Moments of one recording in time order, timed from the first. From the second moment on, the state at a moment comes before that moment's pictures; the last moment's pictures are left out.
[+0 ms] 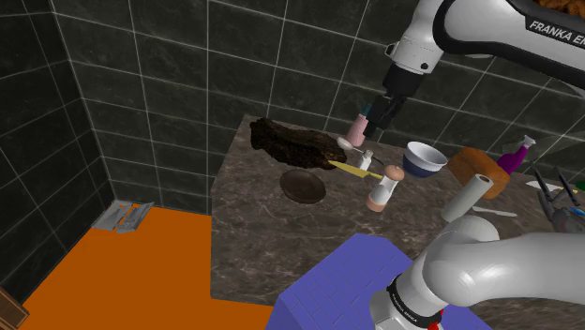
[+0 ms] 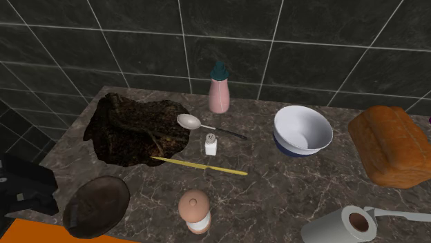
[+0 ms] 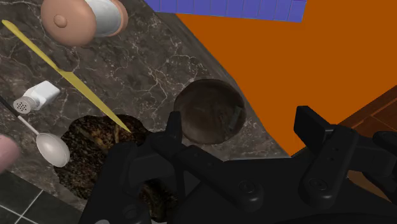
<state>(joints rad) 0.01 -0.77 -0.04 -2.26 0.00 1.52 -0.13</state>
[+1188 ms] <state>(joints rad) -0.08 -0.50 -0.33 -2.31 -0.13 1.84 -0.42</state>
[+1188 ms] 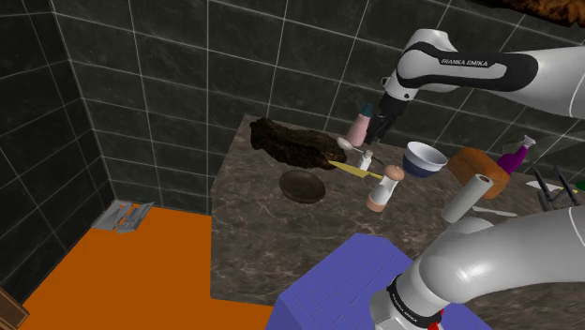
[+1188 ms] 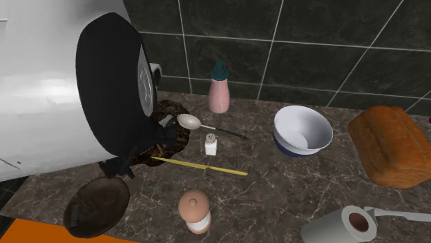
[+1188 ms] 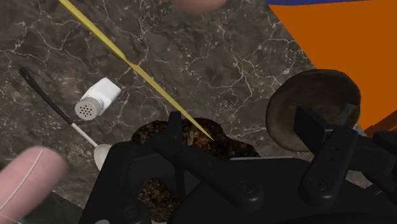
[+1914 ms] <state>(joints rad) -0.10 -0.14 -0.53 -2.17 -0.05 2.04 -0.66</state>
